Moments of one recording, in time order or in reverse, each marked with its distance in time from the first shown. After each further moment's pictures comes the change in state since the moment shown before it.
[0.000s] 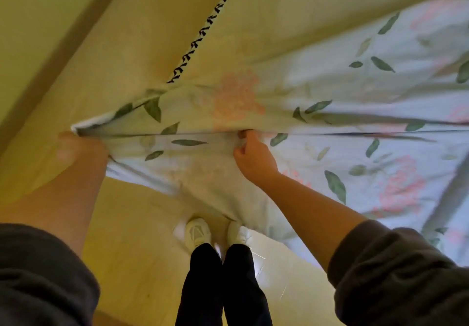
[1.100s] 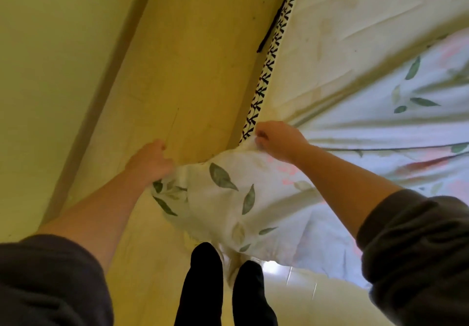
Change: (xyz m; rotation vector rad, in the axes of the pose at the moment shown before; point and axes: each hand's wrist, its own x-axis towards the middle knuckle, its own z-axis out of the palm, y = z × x) left_hand 0.119 0.163 -0.043 0.755 -0.540 0.578; right_hand 0.166 -0.176 -0.038 -0.443 -0.067 -0.147
